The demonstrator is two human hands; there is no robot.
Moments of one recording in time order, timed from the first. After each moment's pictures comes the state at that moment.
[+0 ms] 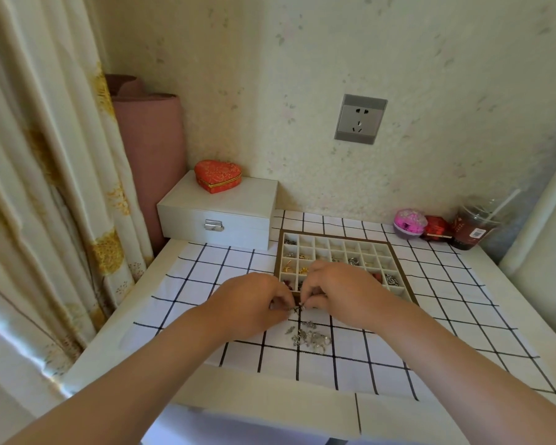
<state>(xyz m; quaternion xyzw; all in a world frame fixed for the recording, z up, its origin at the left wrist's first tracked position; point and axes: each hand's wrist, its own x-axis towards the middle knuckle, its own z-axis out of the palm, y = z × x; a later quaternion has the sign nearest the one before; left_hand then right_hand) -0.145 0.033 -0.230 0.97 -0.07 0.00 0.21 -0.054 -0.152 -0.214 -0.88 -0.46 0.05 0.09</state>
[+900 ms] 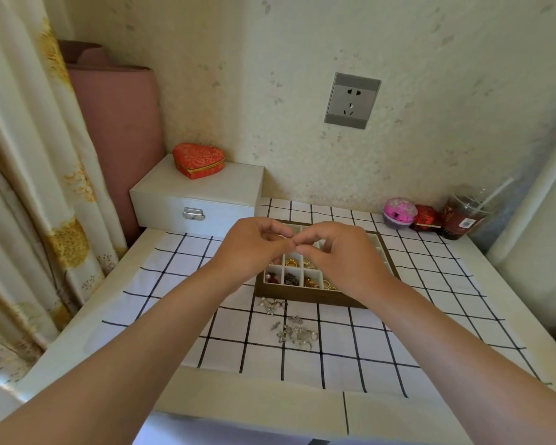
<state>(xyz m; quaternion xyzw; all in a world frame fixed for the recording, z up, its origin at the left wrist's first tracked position) -0.092 0.020 -0.209 0.79 0.10 0.09 0.60 -0.038 -0.152 -0.203 -0.87 -0.36 -0.07 0.34</state>
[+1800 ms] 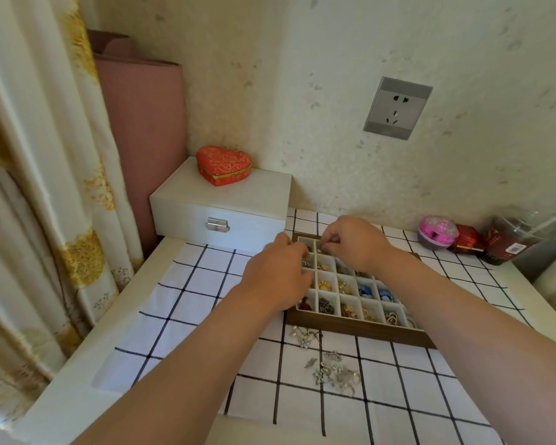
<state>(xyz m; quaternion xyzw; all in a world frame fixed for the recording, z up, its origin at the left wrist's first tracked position) -0.057 0.040 -0.249 0.96 0.06 0.10 0.25 0.071 -0.094 -0.224 -0.94 -0.33 0.01 0.11</state>
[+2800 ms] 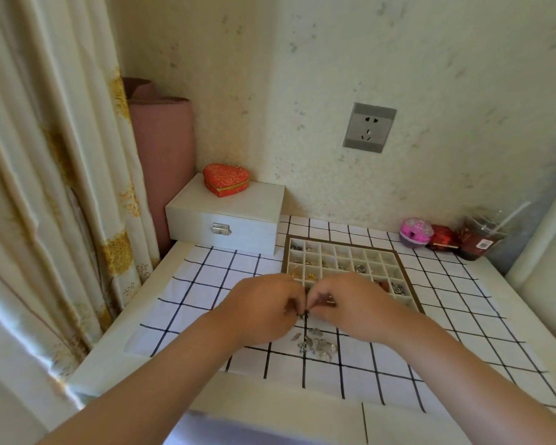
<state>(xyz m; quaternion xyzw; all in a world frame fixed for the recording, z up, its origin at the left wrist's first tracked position) -0.146 0.028 -0.226 0.97 -0.10 0.06 0.21 -0.066 -0.153 -0.206 -0.89 -0.41 0.11 0.17</state>
